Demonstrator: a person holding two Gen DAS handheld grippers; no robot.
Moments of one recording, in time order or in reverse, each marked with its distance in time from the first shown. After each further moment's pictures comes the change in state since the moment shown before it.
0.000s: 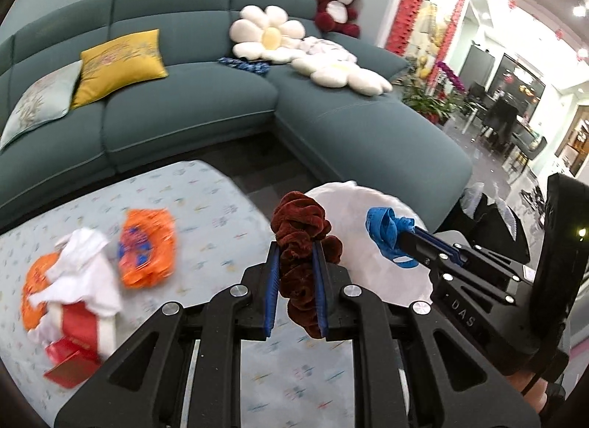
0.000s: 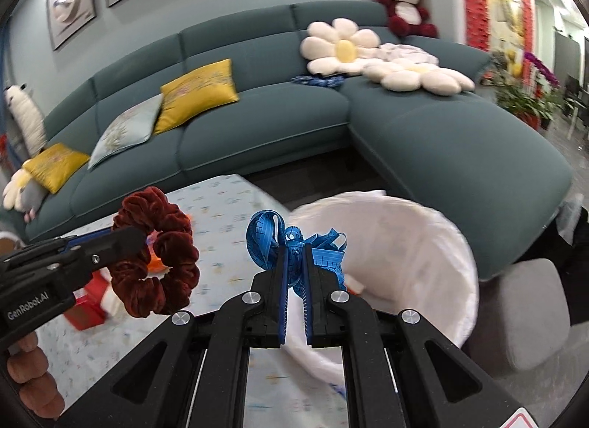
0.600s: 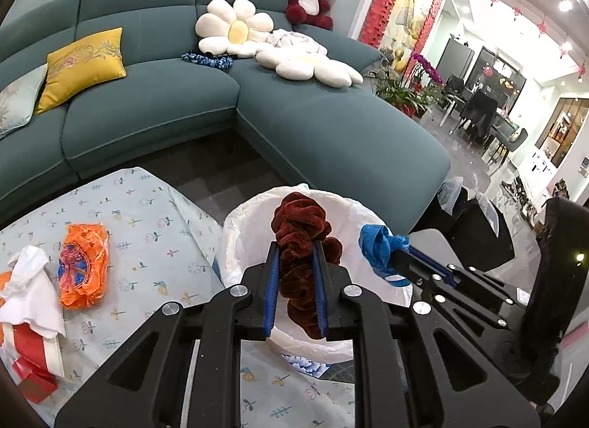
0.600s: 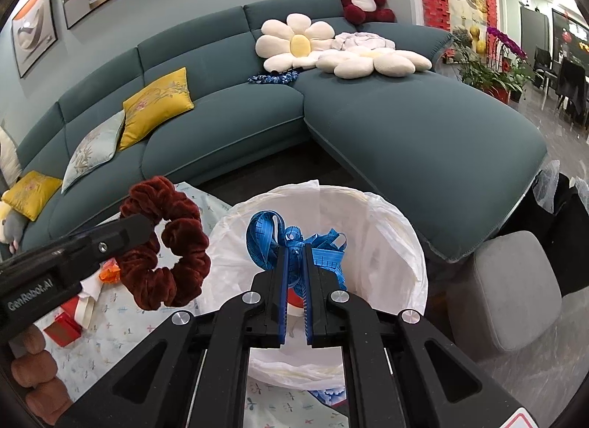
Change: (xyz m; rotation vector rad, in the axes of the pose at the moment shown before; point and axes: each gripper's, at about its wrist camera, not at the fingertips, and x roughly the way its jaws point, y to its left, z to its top) left arm 0.050 -0.049 0.011 0.022 0.023 -0.087; right arm 0.006 -0.059 -0.004 0.108 0.015 -0.070
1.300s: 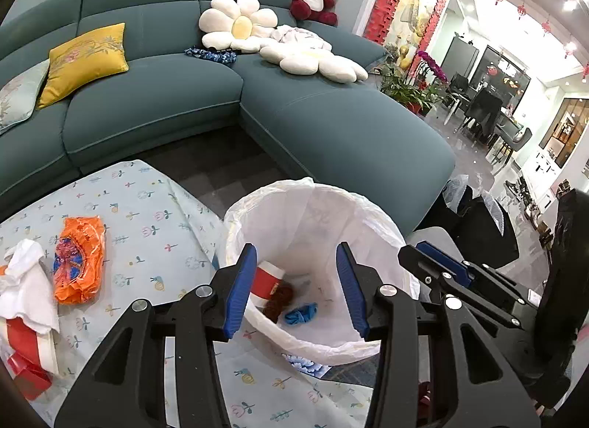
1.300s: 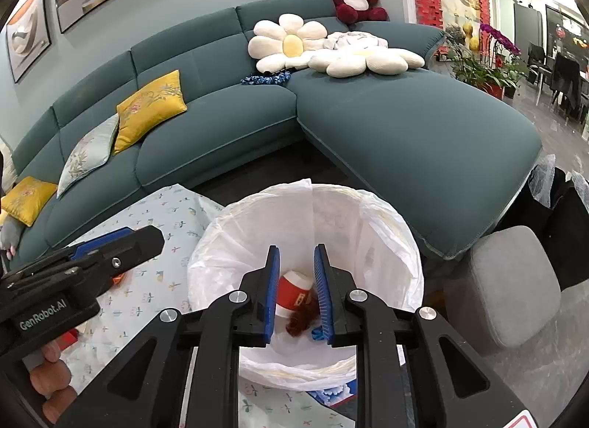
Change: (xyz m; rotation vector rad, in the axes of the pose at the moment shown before) left arm 0.008 0.003 -0.006 -0.008 0.010 0.017; right arm 0.001 0.000 -0.002 0.019 -0.005 -0.015
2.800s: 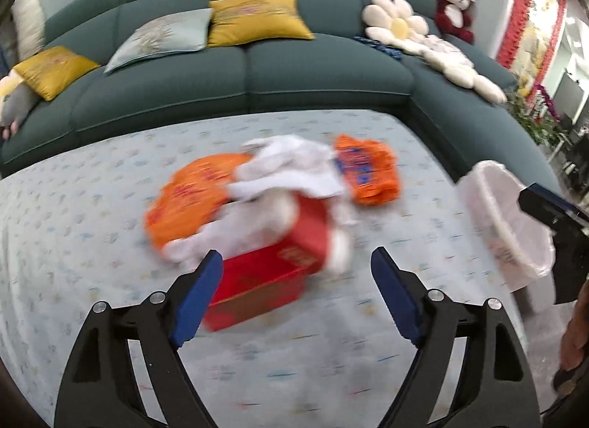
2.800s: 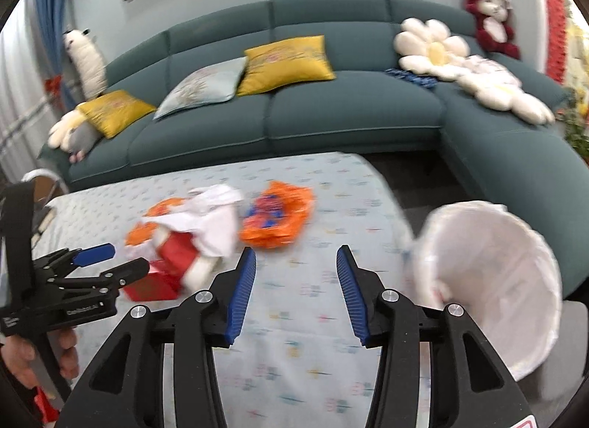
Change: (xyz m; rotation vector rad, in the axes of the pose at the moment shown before) left arm -0.142 0.239 -0.118 -0.246 0.021 0.421; right arm -0.012 0.208 -0.039 -0.348 0.078 0.314
